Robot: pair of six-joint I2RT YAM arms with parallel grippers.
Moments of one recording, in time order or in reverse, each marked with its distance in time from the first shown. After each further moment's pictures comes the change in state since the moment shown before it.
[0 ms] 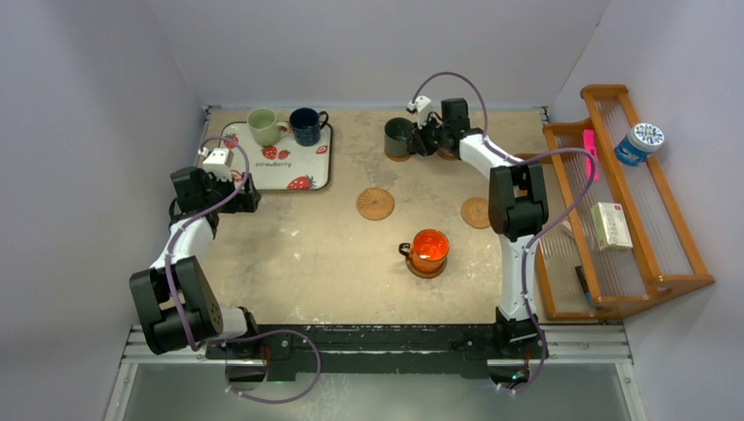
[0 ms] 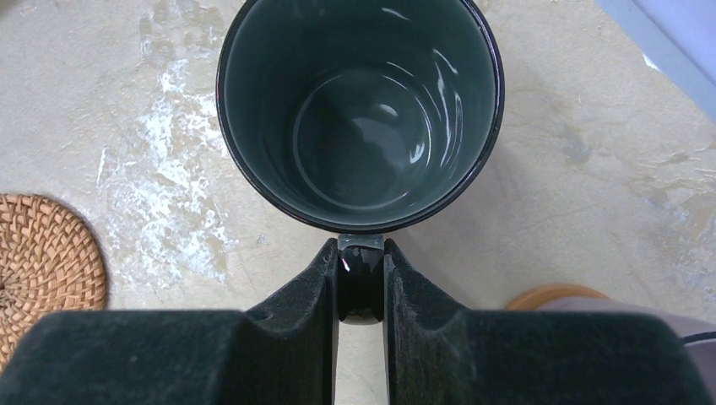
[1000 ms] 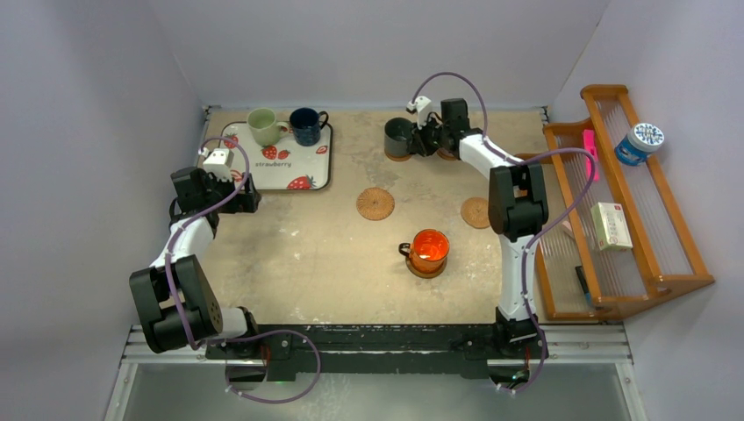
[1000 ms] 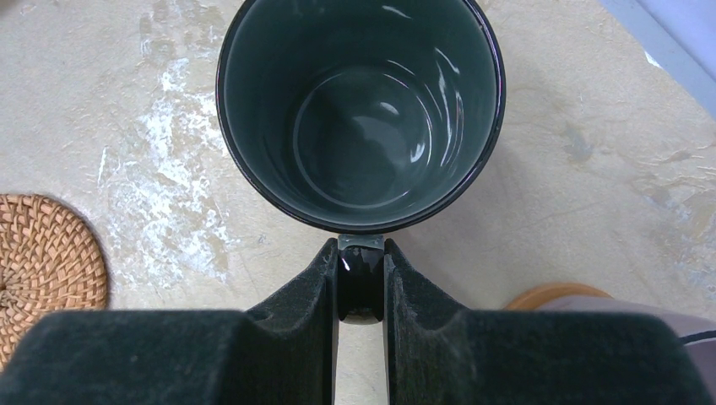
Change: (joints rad) left arm 0.000 0.007 0.000 0.000 0.000 0.000; right arm 0.002 0.003 0.008 -0.005 0.006 0.001
